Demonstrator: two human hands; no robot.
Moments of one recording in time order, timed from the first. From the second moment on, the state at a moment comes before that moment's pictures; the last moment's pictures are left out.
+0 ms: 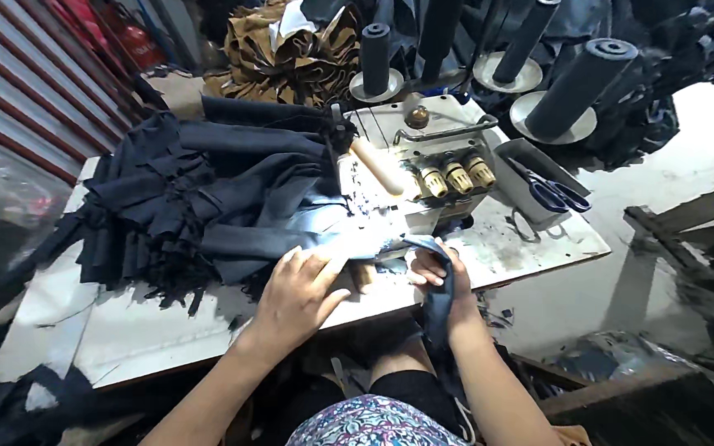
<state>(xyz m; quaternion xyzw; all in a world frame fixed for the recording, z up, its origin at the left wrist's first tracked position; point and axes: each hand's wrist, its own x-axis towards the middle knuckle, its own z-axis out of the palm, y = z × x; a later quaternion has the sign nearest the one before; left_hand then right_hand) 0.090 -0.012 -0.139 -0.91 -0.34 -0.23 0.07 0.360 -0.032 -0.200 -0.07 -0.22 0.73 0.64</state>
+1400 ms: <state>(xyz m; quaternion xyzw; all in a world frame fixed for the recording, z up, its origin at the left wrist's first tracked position) 0.105 0.009 -0.147 -0.92 -0.26 -0.28 0.05 0.337 -0.035 -0.199 -0.10 -0.27 0.74 0.61</state>
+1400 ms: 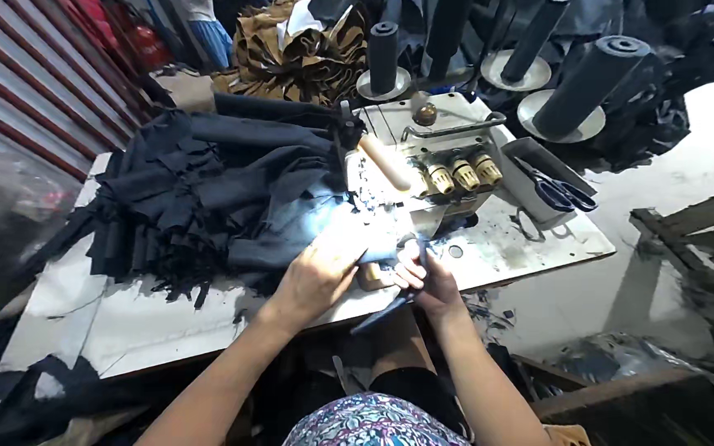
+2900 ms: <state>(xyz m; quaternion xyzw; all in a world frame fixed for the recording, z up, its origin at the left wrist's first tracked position) 0.089 0.017 -0.123 -0.91 -0.31 -0.28 0.03 0.326 -0.033 -0.192 -0.23 -0.30 0.71 0.59</state>
